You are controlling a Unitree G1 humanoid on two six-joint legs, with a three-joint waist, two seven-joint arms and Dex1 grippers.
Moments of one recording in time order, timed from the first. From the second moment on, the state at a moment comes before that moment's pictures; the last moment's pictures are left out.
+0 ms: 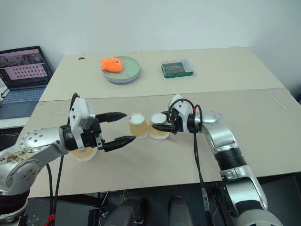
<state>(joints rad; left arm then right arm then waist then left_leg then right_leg) -0.31 0.75 0.09 -0.66 -0.79 0.79 -0.66 -0.70 -0.48 0.20 0.23 0.23 0.37 1.03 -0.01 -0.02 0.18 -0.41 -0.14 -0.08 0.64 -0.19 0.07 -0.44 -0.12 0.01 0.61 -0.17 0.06</state>
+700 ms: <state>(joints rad) -0.30 0.75 0.09 -0.66 -0.79 0.78 -0.66 -0.73 -0.50 0.18 0.20 0.21 0.38 1.06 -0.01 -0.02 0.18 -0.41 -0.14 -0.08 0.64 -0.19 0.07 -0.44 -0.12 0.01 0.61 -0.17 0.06</state>
